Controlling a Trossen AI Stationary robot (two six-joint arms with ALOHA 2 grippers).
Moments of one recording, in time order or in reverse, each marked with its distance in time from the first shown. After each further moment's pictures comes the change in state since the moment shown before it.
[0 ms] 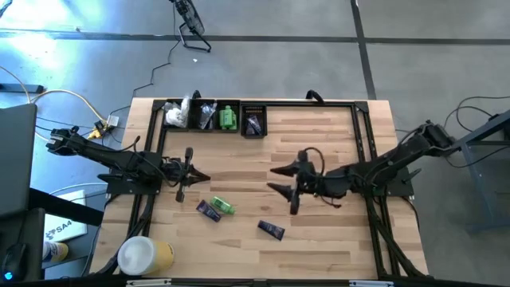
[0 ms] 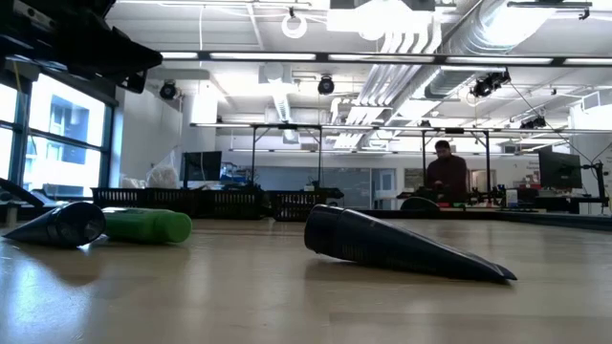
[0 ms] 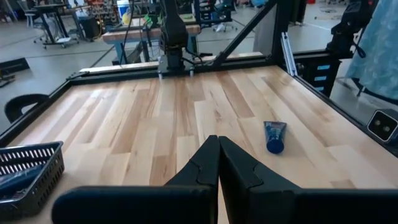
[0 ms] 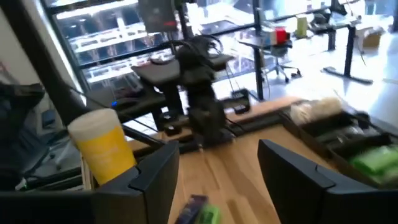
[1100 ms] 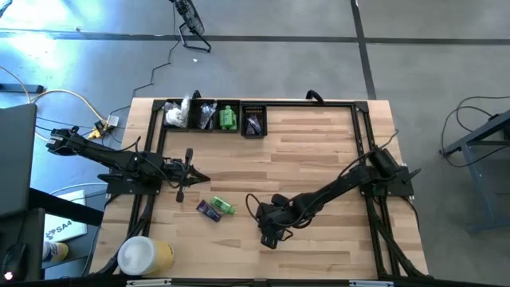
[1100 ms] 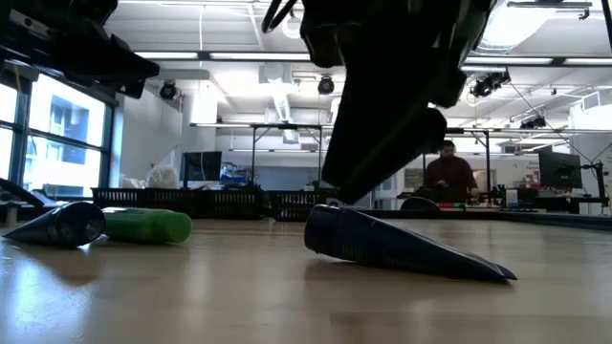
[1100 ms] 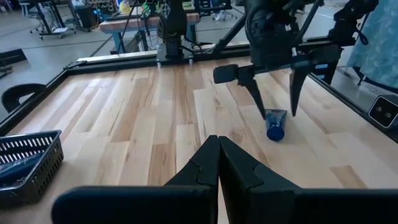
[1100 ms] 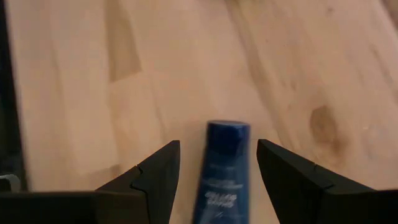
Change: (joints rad) left arm 0.000 0.000 0.000 -0.046 -0.003 -0.001; right arm 0.015 0.648 0.428 -0.716 -0.463 0.468
